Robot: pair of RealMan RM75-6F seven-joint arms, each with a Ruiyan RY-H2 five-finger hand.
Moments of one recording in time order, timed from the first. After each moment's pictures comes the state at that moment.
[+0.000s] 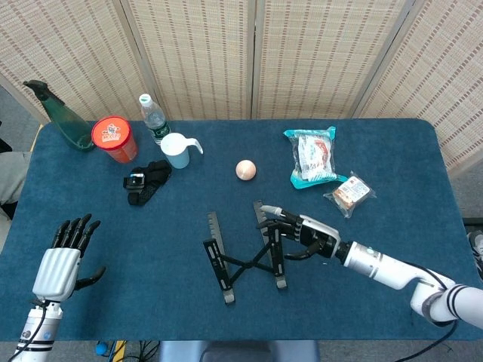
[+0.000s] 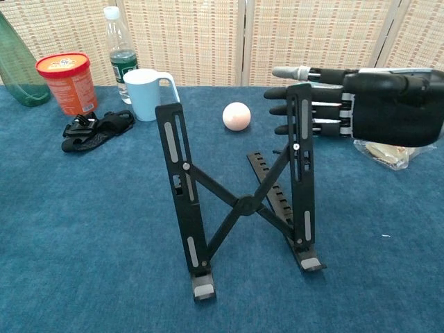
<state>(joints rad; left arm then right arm) -0.17 -1.23 -0.05 -1.79 1.48 1.44 0.27 0.81 -1.26 -0.16 -1.29 -1.96 1.22 2.12</state>
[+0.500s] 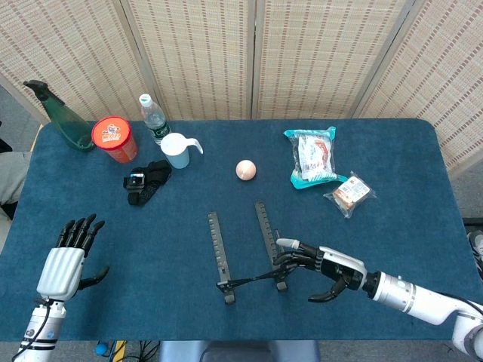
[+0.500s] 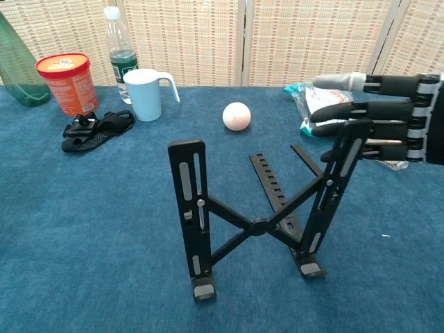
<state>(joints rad) -0.18 -1.23 -0.05 -1.78 1.48 1.43 0.26 0.75 -1.10 -0.33 -1.50 -2.02 1.37 1.90</state>
